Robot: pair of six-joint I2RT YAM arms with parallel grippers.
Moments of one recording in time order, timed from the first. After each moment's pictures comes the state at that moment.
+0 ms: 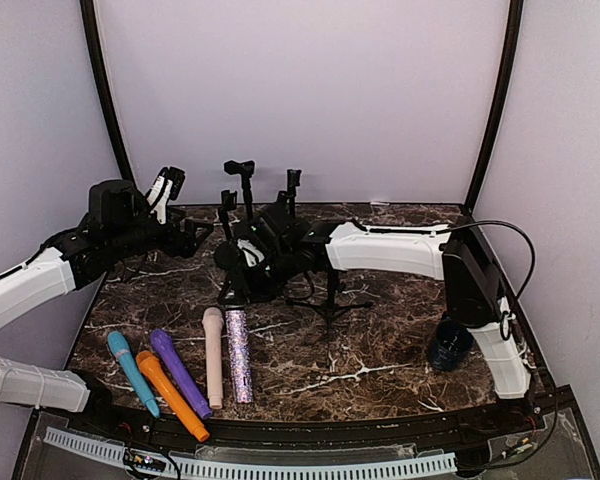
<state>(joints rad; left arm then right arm) -0.44 1.10 0.86 -0.12 0.14 0.04 1.02 2.26 1.92 -0.46 -0.47 0.57</state>
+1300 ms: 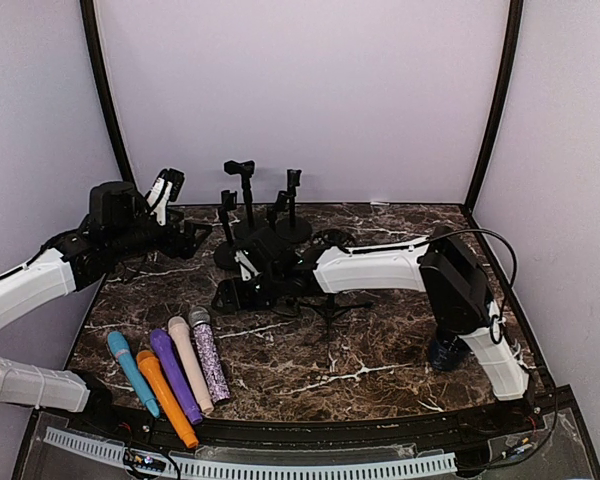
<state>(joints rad) -0.44 1.09 0.85 -0.12 0.11 0.04 1.07 2.34 1.87 -0.24 -0.23 0.63</state>
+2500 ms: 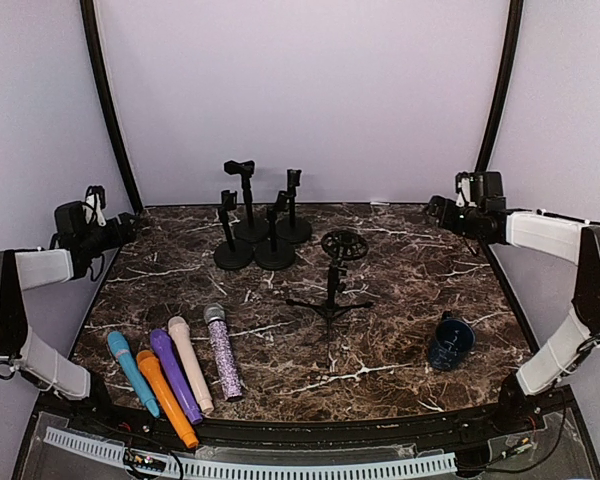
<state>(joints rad) 0.18 1.39 0.77 0.29 0.31 -0.16 0.21 1.57 1.11 -0.11 -0.09 0.35</state>
